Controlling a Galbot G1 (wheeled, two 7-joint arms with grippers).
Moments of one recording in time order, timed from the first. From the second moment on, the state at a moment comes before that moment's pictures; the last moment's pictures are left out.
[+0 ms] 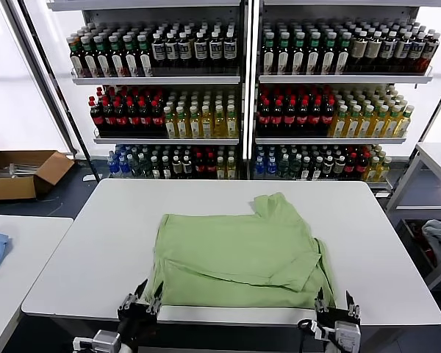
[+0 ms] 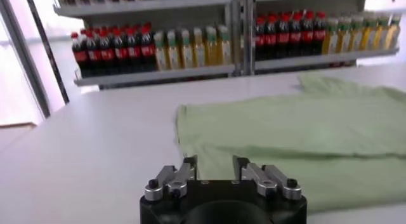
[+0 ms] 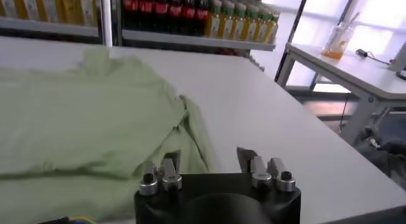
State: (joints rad) left arm 1.67 -1.29 -0.46 -2.23 -0.17 0.35 -0.11; right arm -1.54 1.29 0.40 2.27 0.29 -0.53 0.64
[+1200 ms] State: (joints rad) left arm 0.80 -1.19 -0.22 -1.56 -0.43 0.47 -0.07; right arm -0.52 1.22 0.16 1.39 0.57 -0.54 0.38
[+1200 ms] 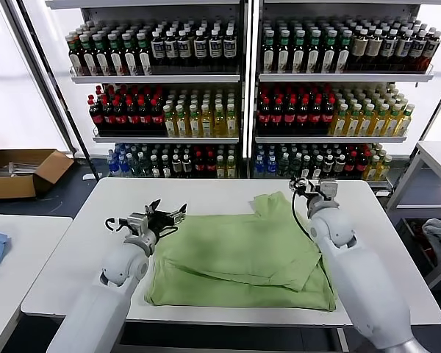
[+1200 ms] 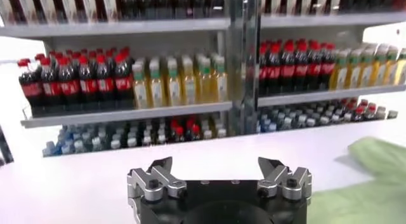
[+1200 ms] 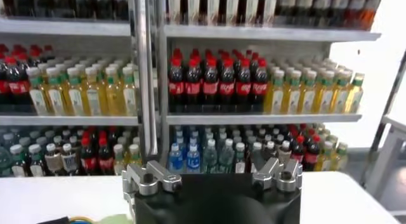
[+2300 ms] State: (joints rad) left arm 0.73 -1.22 -0.20 -1.36 -0.41 0.47 -0.05; right arm -0.43 1.40 0.16 0.99 0.45 -0.51 0.32
